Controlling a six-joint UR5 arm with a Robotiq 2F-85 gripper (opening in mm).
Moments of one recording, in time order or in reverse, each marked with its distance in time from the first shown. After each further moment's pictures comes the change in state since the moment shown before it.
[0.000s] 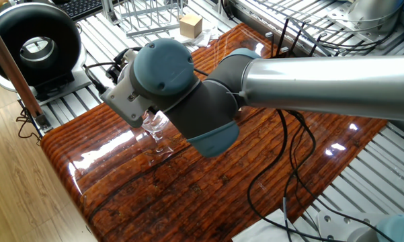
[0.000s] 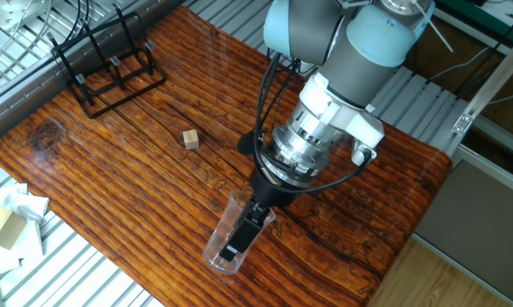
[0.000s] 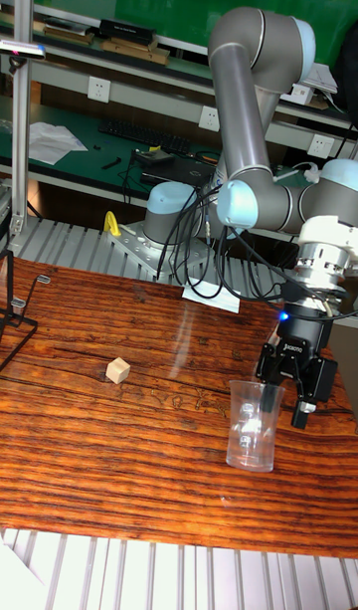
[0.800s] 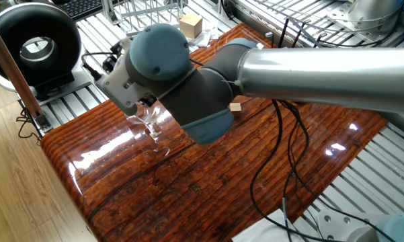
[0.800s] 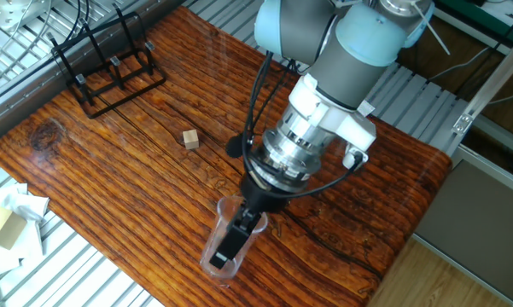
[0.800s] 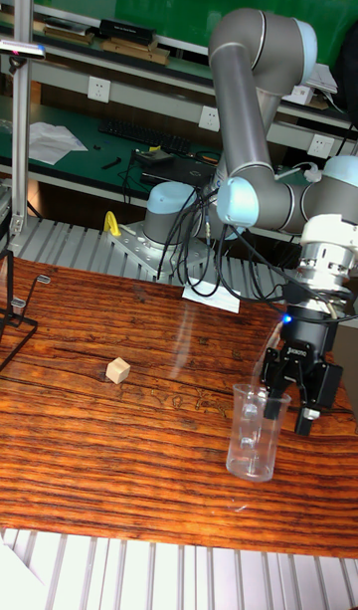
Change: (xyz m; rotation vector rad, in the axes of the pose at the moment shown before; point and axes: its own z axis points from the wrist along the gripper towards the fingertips) arm 0.007 -0.027 0.004 0.006 -0.012 0.024
